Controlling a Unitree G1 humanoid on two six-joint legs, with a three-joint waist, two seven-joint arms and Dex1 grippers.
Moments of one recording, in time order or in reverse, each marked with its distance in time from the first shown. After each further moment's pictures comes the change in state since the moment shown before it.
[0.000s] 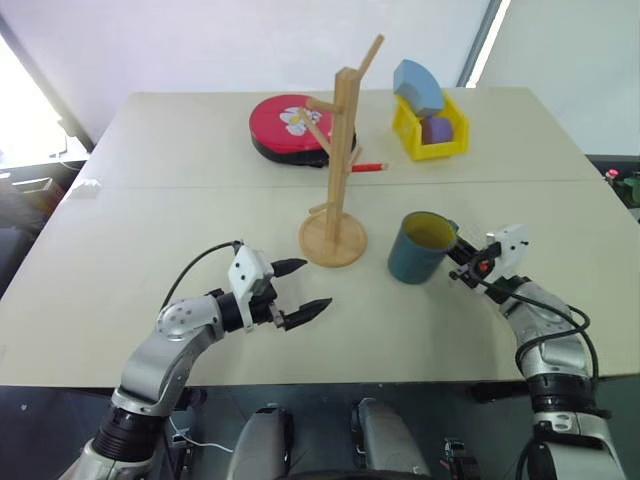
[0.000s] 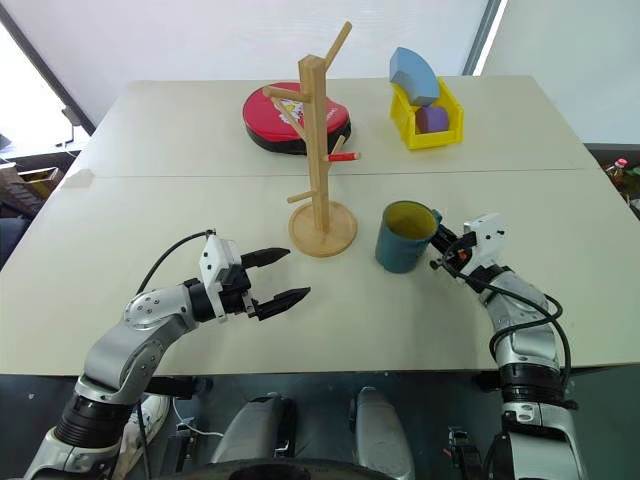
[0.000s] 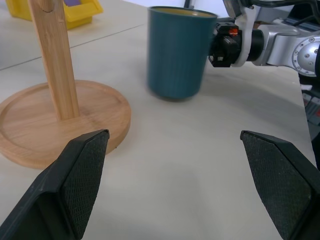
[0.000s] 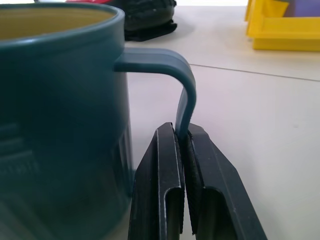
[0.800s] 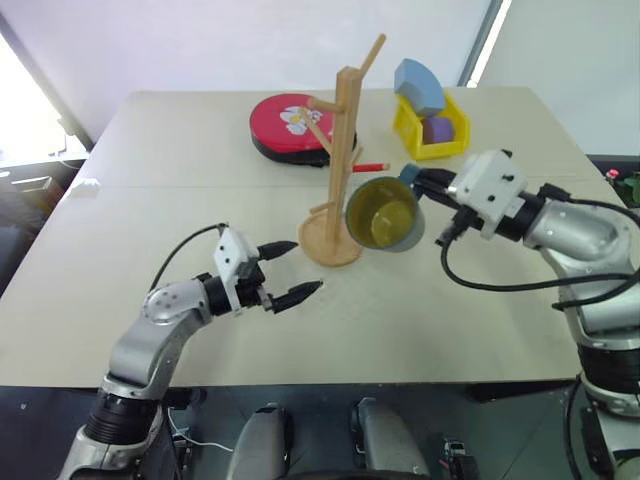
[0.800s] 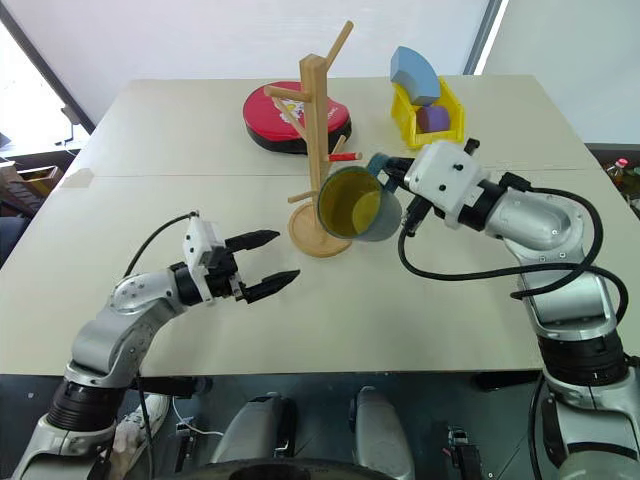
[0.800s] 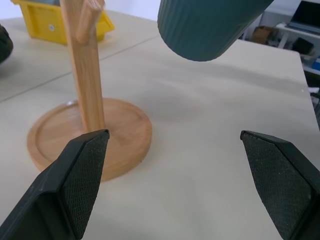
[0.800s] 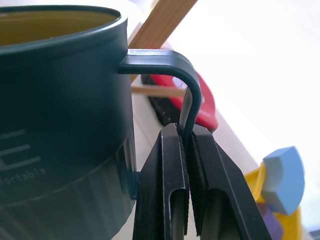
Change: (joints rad) left arm -0.072 0.033 0.079 0.024 -0.053 -0.001 -0.044; right arm -0.227 -0.302 0.187 -0.637 -0.228 0.261 0.019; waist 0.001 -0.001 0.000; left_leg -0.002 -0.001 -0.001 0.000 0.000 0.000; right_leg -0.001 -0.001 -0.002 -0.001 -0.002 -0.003
